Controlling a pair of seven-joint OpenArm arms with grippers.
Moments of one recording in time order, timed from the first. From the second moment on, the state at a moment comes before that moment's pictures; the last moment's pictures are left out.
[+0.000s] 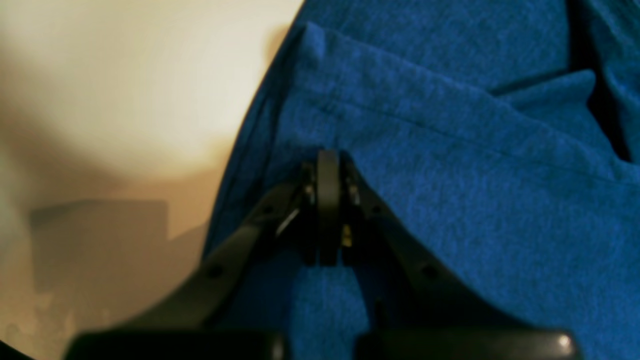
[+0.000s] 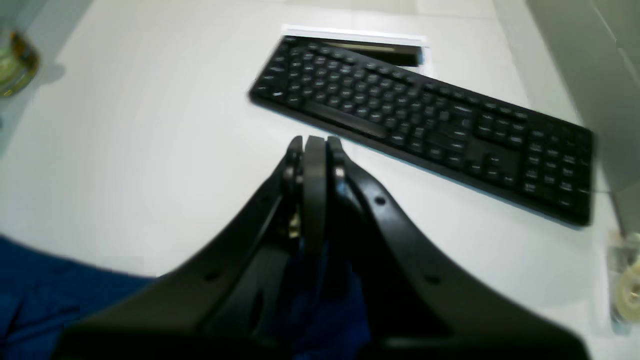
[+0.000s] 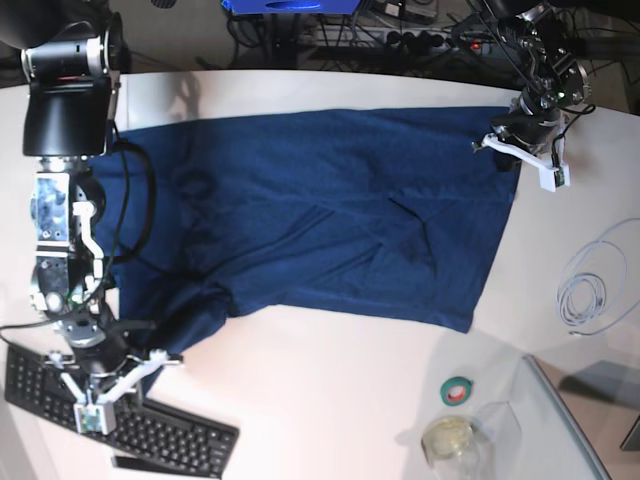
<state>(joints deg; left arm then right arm) 11.4 -2.4 -39.3 74.7 -8.7 -26.6 31.0 15.3 6.5 2.7 80.7 5.7 7.7 -27.4</state>
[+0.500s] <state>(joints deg) 11.3 -2.4 -39.3 75.2 -8.5 -26.6 31.5 8.9 6.8 -1.9 76.0 10.2 14.0 -35.0</state>
